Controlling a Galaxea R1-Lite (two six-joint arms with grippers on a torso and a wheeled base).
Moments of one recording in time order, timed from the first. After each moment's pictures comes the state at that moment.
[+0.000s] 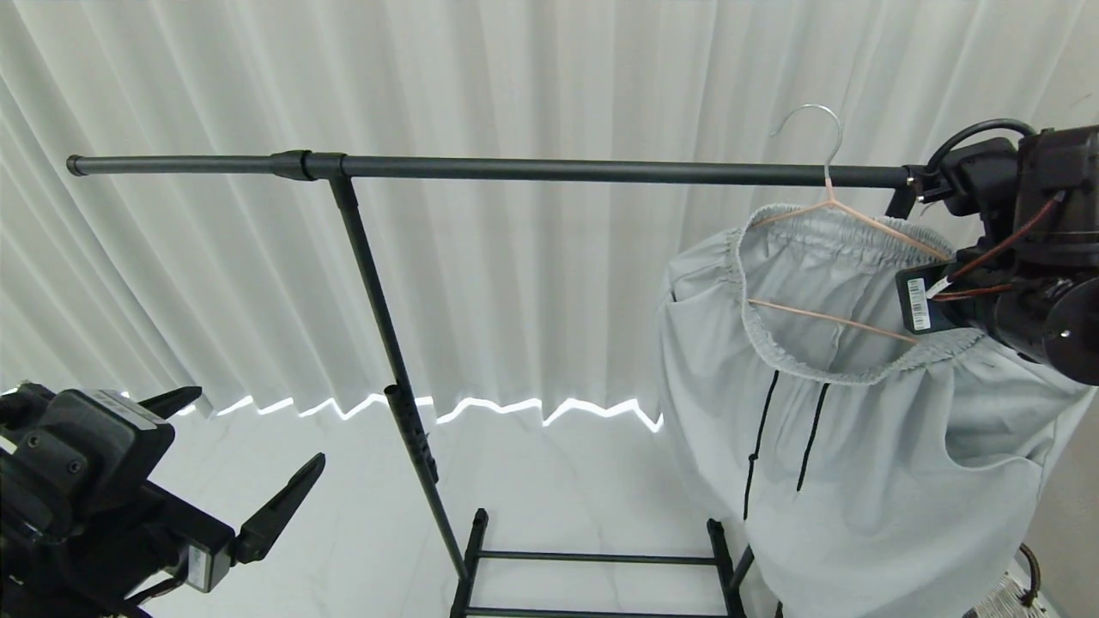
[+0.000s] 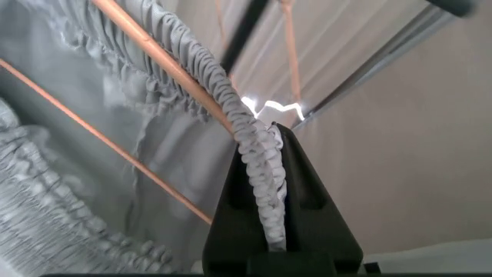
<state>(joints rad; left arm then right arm) -0.34 1.06 -0.20 -0.74 0.13 0.51 0.51 1.50 -1.08 -0.13 -0.77 -0.11</state>
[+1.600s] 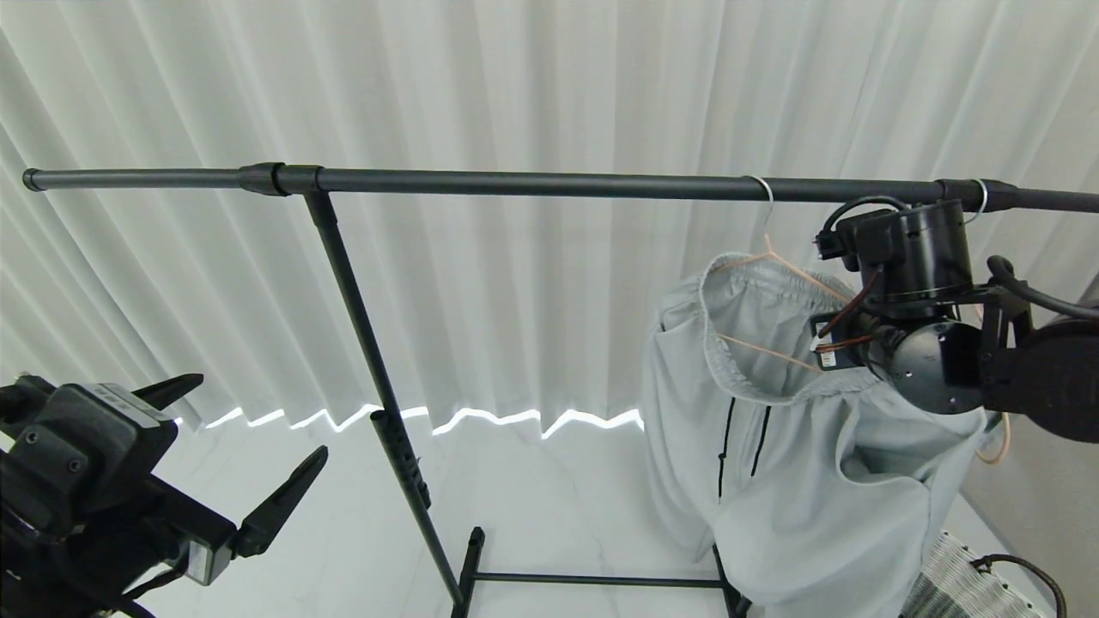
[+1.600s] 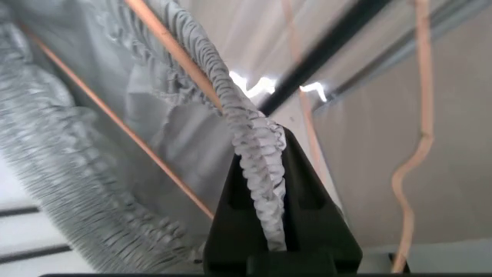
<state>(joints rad) -0.35 1.06 -0.22 -0.74 0.13 0.56 0.59 1.70 -1.10 -0.14 -0.82 0.06</state>
